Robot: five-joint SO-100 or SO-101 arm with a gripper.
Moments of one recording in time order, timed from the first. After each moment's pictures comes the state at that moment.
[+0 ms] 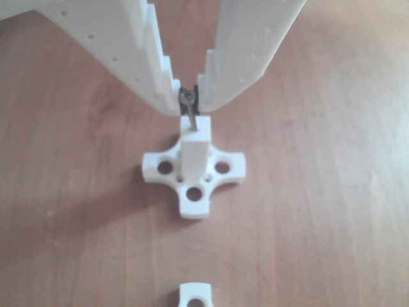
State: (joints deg) arm -9.4 89.2 96.7 69.6 2.2
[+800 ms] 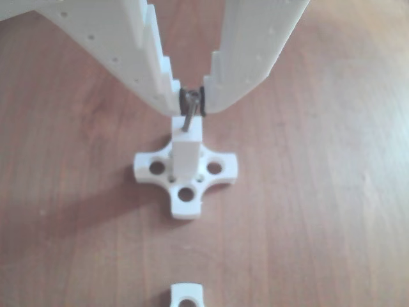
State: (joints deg) arm -9.8 89.2 96.7 68.9 2.3
